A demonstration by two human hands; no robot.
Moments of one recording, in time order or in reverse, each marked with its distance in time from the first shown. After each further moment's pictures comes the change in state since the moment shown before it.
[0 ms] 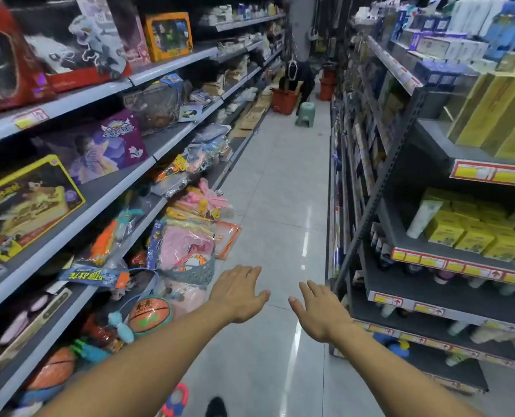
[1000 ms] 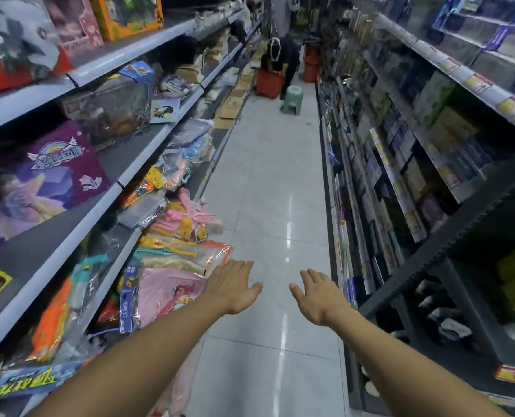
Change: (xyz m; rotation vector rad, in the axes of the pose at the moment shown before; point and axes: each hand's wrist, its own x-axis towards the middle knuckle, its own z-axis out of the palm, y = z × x) left_hand 0.363 -0.212 -0.099 -0.026 -0.084 0.064; right_hand 0.390 -0.078 -0.110 -0.052 -0.012 0.126
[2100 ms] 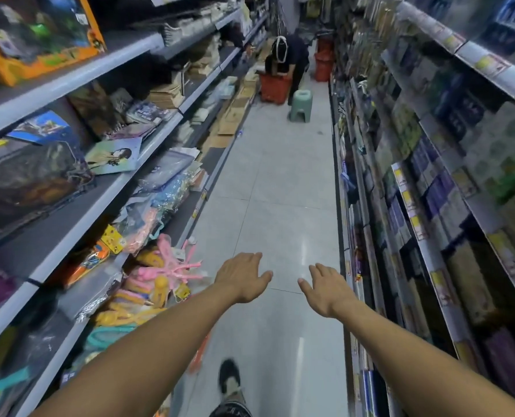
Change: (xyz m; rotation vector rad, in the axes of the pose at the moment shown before) left_hand 0.482 0.058 -0.150 -0.040 -0.042 -0.072; right_hand 0.438 0.163 -0.202 -0.011 -0.025 -0.035
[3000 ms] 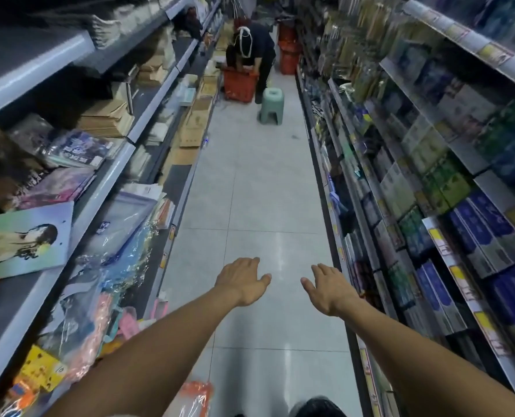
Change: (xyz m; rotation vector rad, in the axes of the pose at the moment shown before) left_hand 0.401 -0.123 -0.157 -0.047 -0.165 0.094; right_hand 0.384 -0.032 -0.154 0.032 -0.042 0.188
